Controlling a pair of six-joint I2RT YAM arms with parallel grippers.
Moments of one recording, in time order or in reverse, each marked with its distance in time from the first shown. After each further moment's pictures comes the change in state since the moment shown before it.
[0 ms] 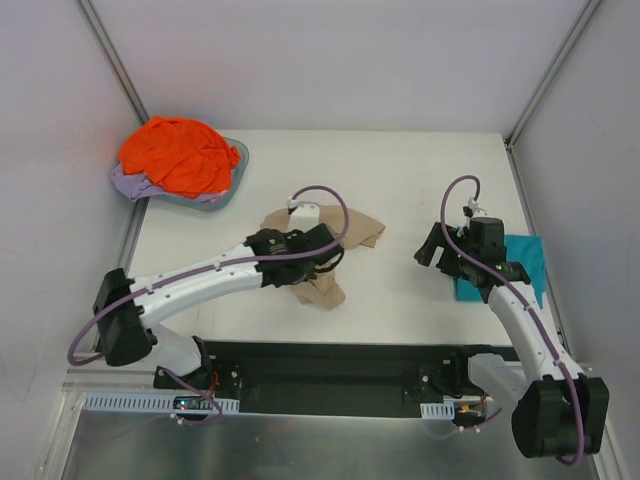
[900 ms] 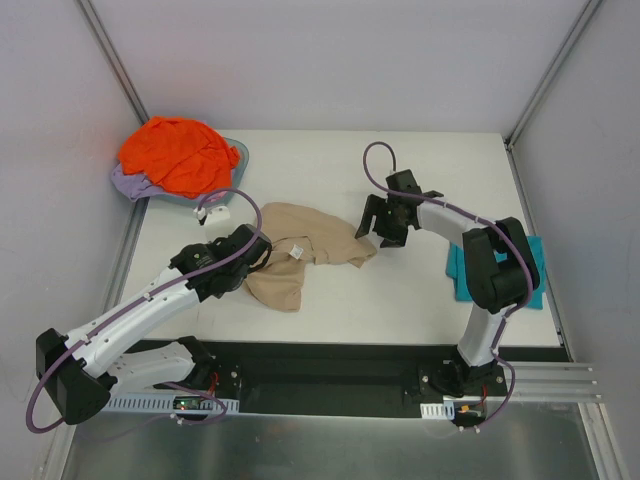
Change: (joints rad) left arm 0.316 -0.444 -0.352 -0.025 -0.120 -0.124; right arm 0.297 0.909 0.577 0.050 -0.056 0.217
